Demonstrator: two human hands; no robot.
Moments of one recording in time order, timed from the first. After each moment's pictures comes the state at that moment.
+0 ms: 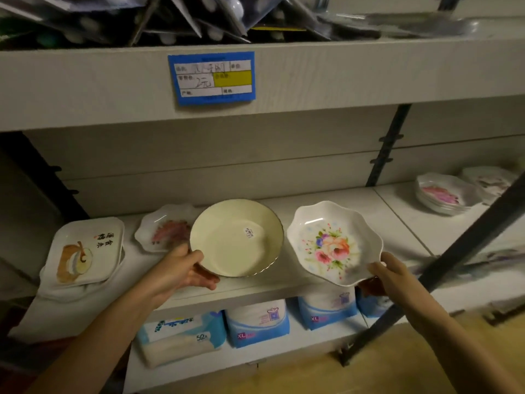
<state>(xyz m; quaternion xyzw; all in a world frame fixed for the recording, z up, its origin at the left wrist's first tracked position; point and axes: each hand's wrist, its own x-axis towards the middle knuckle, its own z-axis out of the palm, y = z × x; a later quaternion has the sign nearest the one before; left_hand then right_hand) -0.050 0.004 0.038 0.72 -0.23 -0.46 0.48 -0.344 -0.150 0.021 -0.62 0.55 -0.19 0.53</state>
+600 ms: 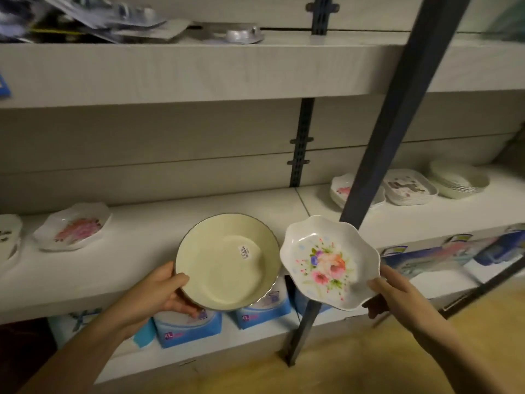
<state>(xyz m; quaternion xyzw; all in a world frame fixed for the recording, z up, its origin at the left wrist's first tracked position) -0.263 -0.064 0.042 0.72 -0.27 -0.47 0.44 -0.567 -0.226 0.040 -0.65 0.53 -0.17 0.52</state>
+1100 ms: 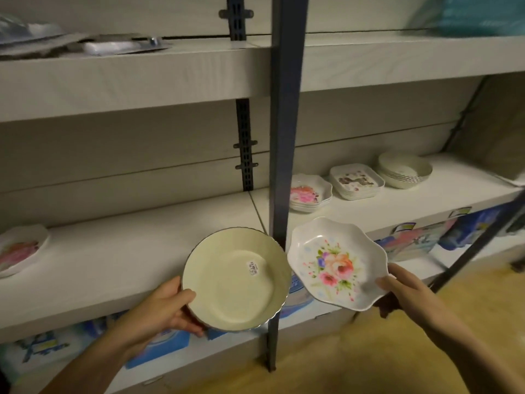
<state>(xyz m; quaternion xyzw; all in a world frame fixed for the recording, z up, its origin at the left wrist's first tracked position) -0.380 -0.128 0.041 0.71 -0.29 -0.49 0.41 -0.698 -0.285 0.036 -0.61 0.55 -0.20 0.53</state>
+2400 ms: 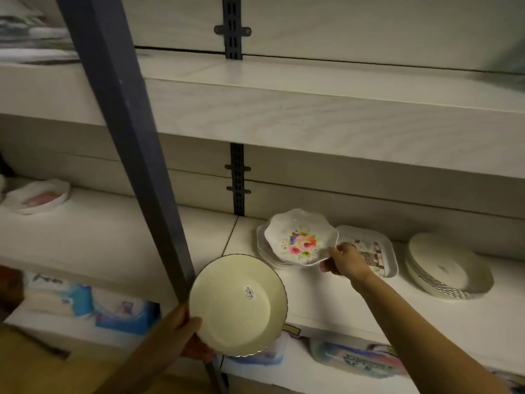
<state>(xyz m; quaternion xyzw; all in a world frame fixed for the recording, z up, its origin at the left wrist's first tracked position) -0.545 -0.314 -0.002 0.74 -0.07 -0.42 0.52 -0.638 -0.632 0.002 -0.75 0.43 -0.08 0.50</state>
